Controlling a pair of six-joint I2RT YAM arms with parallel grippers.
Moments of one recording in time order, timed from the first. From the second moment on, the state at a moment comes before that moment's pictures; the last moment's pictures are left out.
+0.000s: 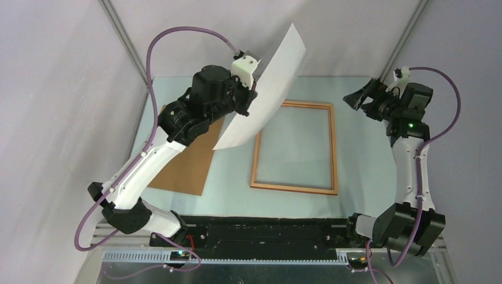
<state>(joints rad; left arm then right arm) -0.81 1.43 1.83 -0.69 -0.17 0.05 -0.26 1.23 1.20 -0.36 -0.61 0.39</state>
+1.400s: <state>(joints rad) -0.81 1.81 2.07 -0.56 0.48 -0.45 -0.55 1.31 0.87 -0.01 -1.11 0.51</state>
